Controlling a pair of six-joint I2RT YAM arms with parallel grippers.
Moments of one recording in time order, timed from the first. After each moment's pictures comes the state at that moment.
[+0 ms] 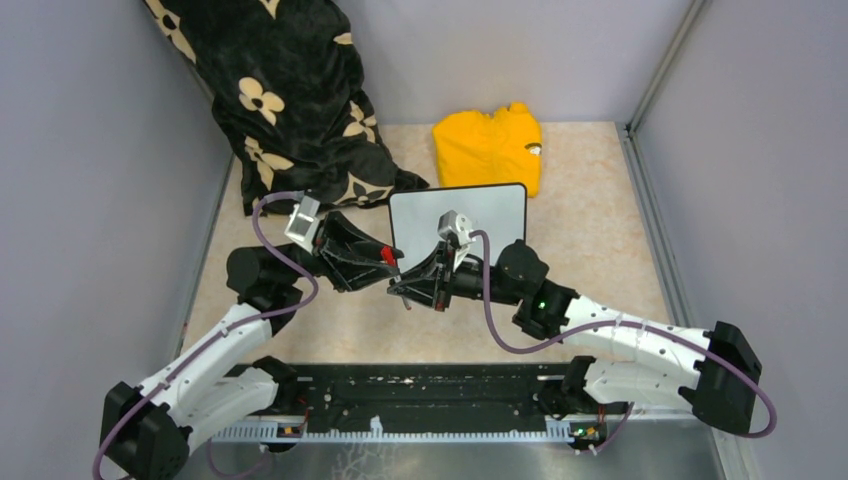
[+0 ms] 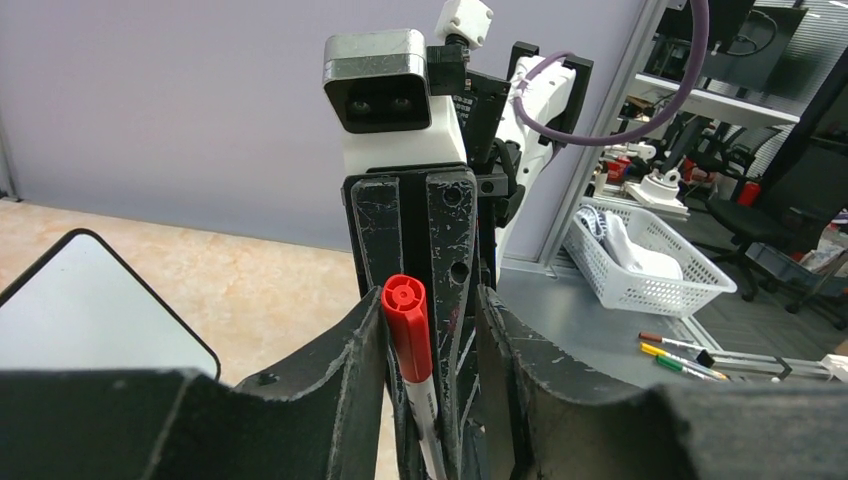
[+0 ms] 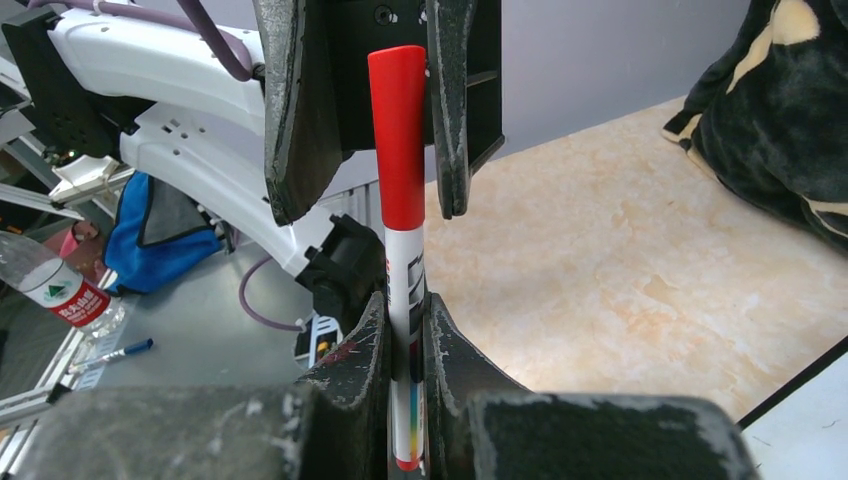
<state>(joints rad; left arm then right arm) -0.54 0.90 0.58 0.99 0.95 -0.77 1.04 1.03 0.69 0.47 -0.38 0.33</state>
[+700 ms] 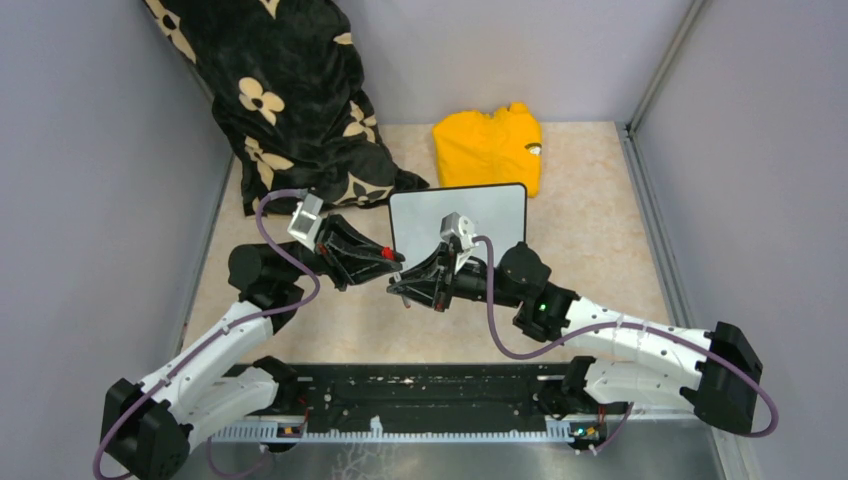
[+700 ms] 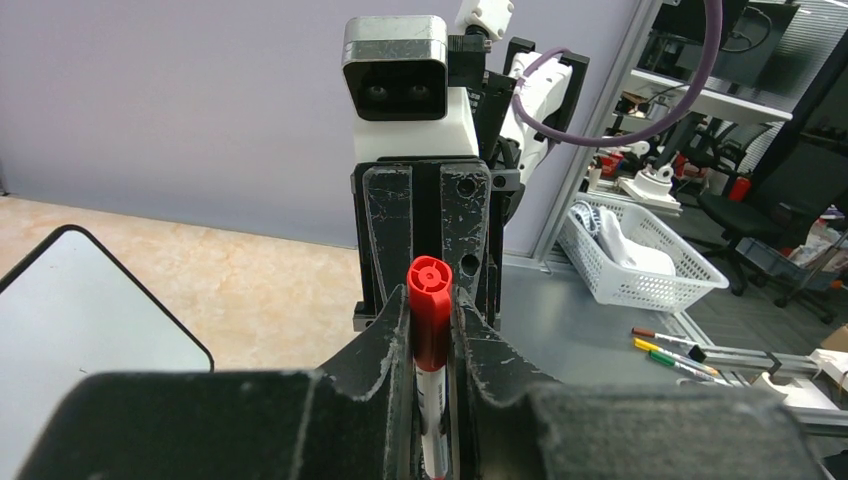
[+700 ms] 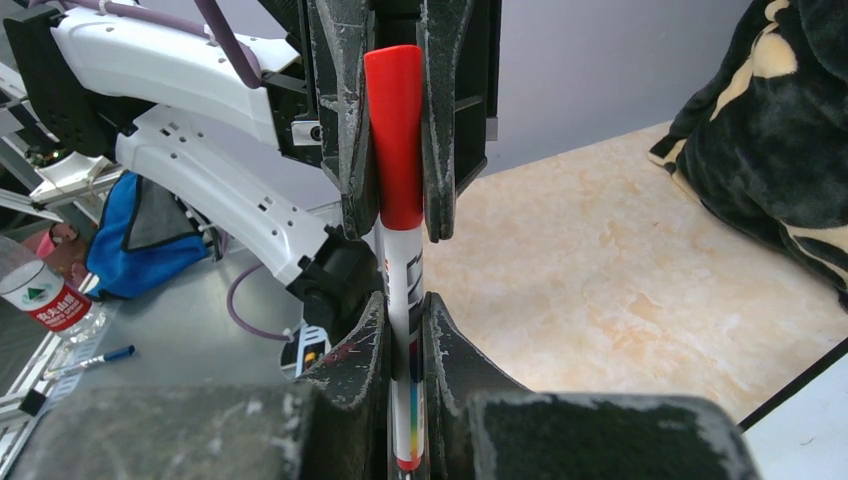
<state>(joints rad) -0.54 0.92 0.59 0.98 0.96 -0.78 1.05 1.02 0.68 0.50 -0.36 0.30</state>
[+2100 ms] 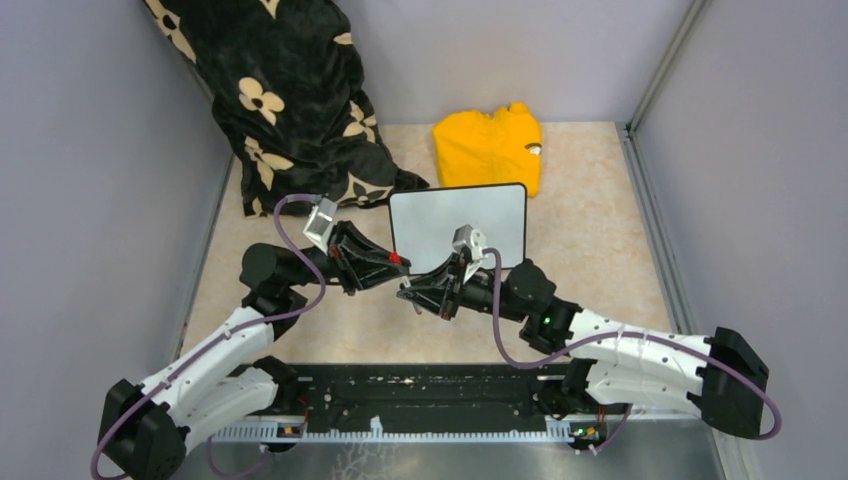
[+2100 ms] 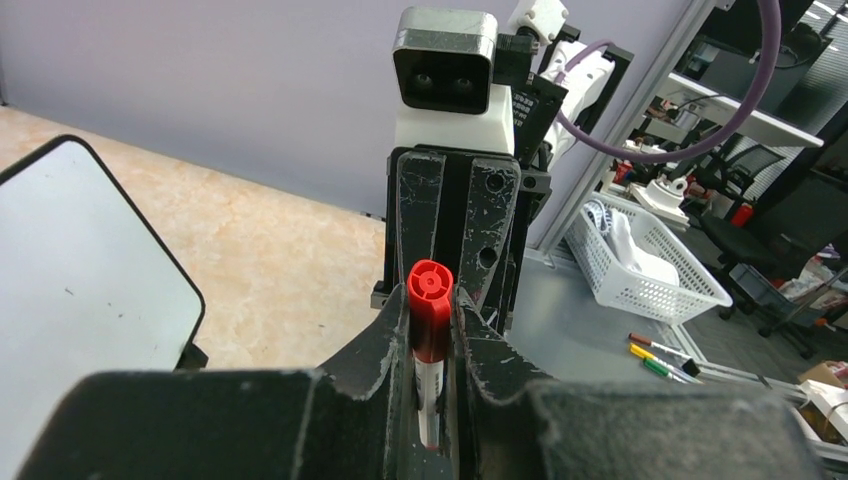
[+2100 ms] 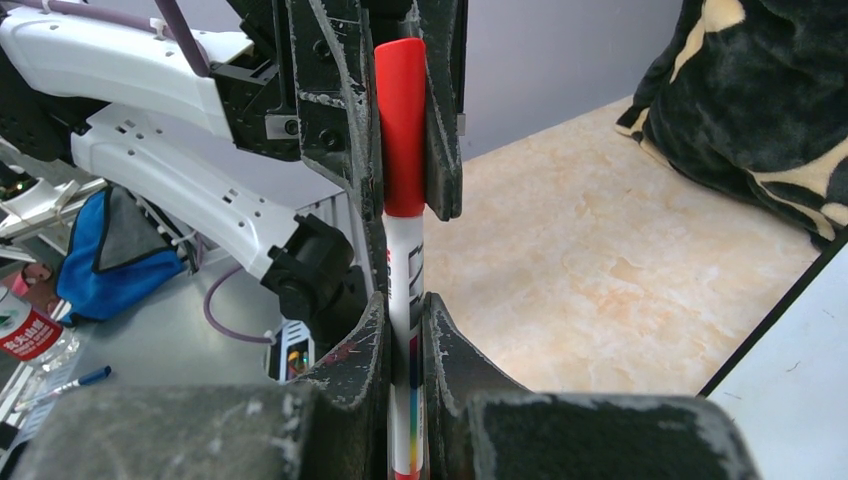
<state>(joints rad) -0.57 0.90 0.54 0.84 0.88 -0.73 1.07 0.96 0.54 0.58 -0.26 0.32</state>
